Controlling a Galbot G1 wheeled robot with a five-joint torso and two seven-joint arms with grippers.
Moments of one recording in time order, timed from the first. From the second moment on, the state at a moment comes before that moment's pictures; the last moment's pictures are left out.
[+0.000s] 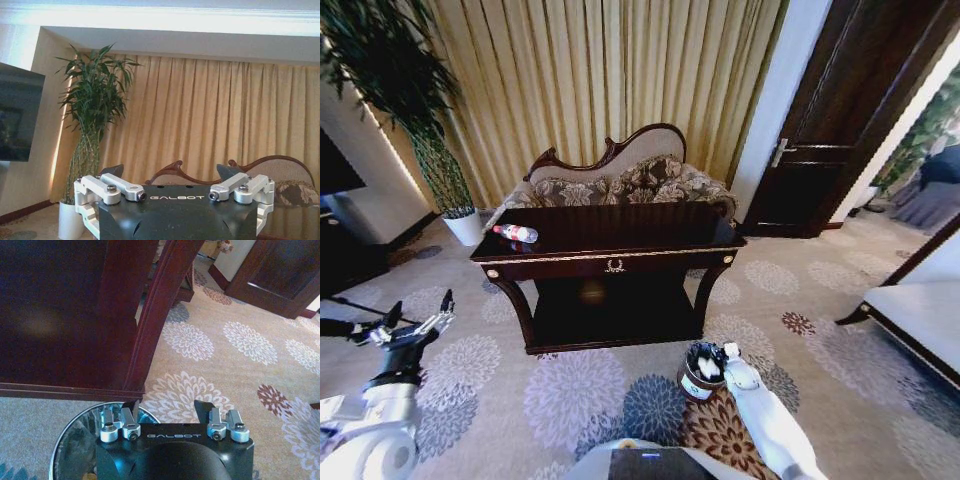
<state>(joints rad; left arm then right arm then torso) 1.78 -1.33 -1.14 -2.26 -0.67 -0.04 0.07 -1.01 1.25 0.44 0.99 0.06 -0.25 0.12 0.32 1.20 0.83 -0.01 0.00</state>
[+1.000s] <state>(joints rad) 1.76 -1.34 -1.11 -2.24 -0.64 -0.03 0.07 -1.21 1.23 0.49 1.76 0.38 -0.19 0.12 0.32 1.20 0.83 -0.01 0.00</state>
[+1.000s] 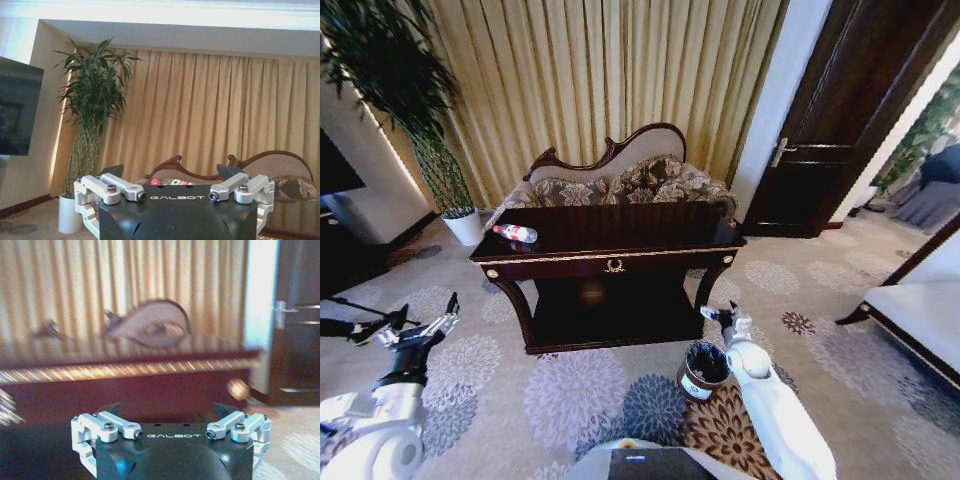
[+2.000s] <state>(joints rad) 1.77 -1.33 -1.10 -2.29 -0.64 0.01 0.07 -1.19 1.22 0.41 2.02 0.48 -0.29 0.12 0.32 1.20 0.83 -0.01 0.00</state>
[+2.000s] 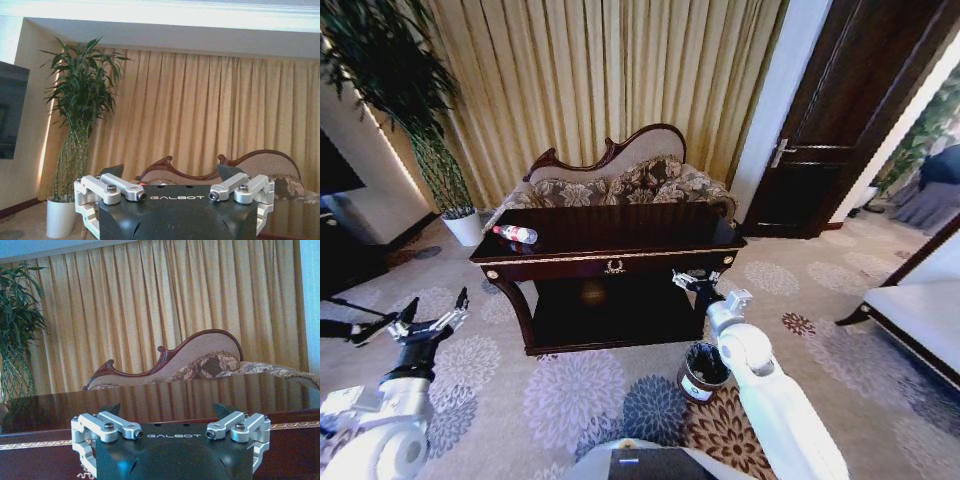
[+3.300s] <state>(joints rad) 1.77 -1.34 -1.11 -2.29 -0.64 0.01 0.06 -1.21 1.24 0.39 2.04 0.45 -0.29 0.12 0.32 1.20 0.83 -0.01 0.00</state>
